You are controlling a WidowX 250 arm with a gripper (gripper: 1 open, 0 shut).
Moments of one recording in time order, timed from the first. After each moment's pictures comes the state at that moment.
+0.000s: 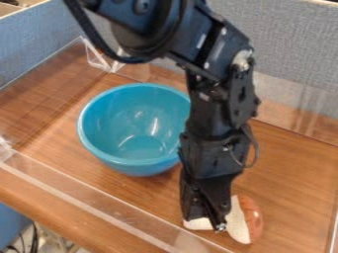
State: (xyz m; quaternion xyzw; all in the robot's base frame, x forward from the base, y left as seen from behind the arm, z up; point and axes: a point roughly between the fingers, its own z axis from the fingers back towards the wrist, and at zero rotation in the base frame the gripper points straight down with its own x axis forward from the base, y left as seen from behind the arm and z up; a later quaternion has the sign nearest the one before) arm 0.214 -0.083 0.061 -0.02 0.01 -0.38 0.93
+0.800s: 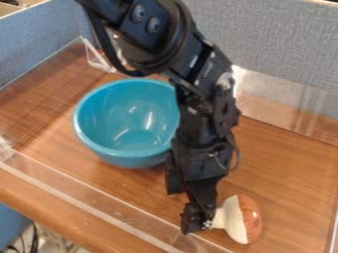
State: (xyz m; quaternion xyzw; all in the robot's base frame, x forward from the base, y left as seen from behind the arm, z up) arm 0.227 -0.066 0.034 0.00 0.01 -0.38 0.93
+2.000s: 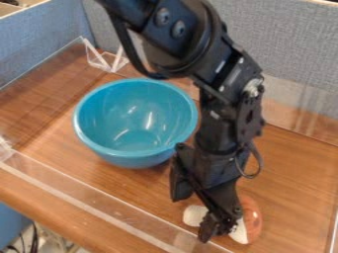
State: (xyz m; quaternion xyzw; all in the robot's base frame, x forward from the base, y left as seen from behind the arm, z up) arm 0.224 -0.081 0.041 0.01 0.02 -0.26 0.96
